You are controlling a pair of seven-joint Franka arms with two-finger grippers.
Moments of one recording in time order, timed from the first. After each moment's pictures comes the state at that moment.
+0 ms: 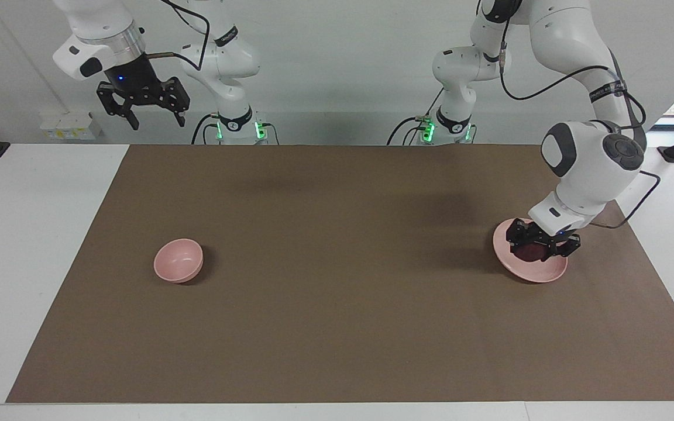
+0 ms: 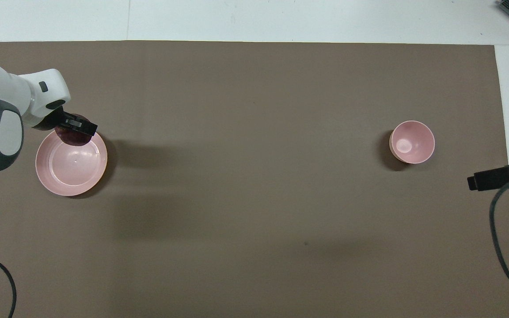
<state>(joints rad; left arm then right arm) 0.06 0.26 -0.12 -1.73 -0.02 2.04 0.36 0.02 -0.14 -0.04 -1.64 0.06 1.45 -0.12</state>
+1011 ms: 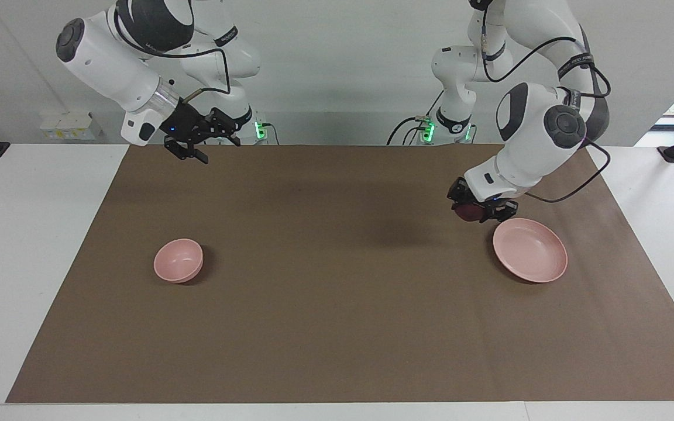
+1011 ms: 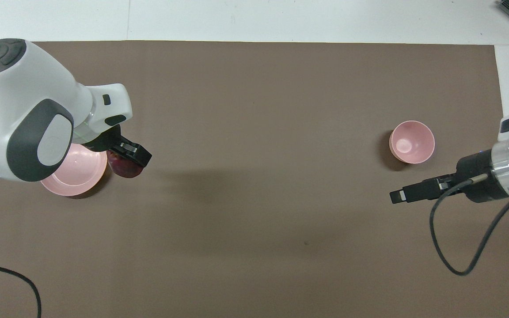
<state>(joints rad) -0.11 0.22 -0.16 -1.68 -0.22 1.70 0.25 0.01 -0.15 -0.04 -1.94 0.49 1.59 -0.25</state>
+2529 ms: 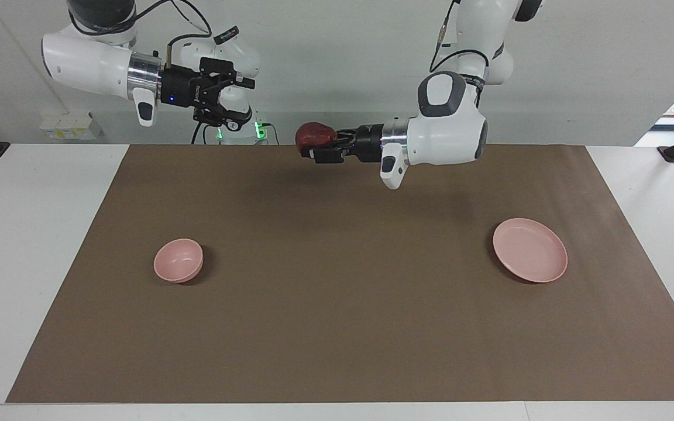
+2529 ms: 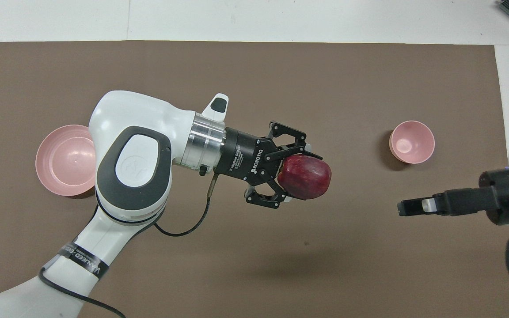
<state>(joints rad) -0.35 0.22 -0.22 -1.73 -1.38 1.91 -0.91 -0.11 -0.23 -0.05 -2.04 1.12 1.41 -0.25</state>
